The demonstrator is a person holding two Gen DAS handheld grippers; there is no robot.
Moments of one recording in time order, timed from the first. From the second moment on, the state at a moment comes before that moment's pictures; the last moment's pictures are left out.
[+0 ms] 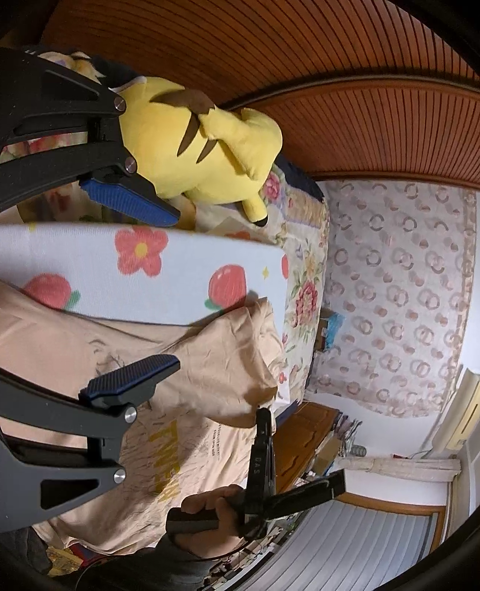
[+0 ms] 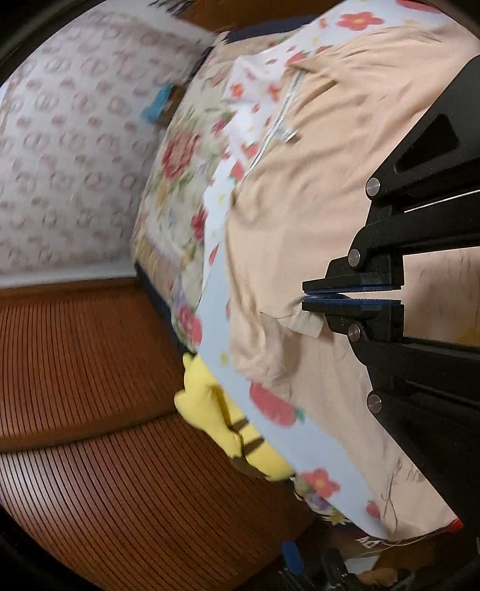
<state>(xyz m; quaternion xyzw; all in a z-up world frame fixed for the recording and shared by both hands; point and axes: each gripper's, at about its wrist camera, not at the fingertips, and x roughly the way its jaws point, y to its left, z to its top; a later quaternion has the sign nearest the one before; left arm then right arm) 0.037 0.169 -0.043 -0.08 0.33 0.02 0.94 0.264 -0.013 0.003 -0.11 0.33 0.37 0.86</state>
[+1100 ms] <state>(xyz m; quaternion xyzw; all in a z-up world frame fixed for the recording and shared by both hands) 0.196 0.163 -0.072 -0.08 0.39 -0.04 0.92 0.271 -0.103 -0.039 -0.14 0.37 0.29 0.87</state>
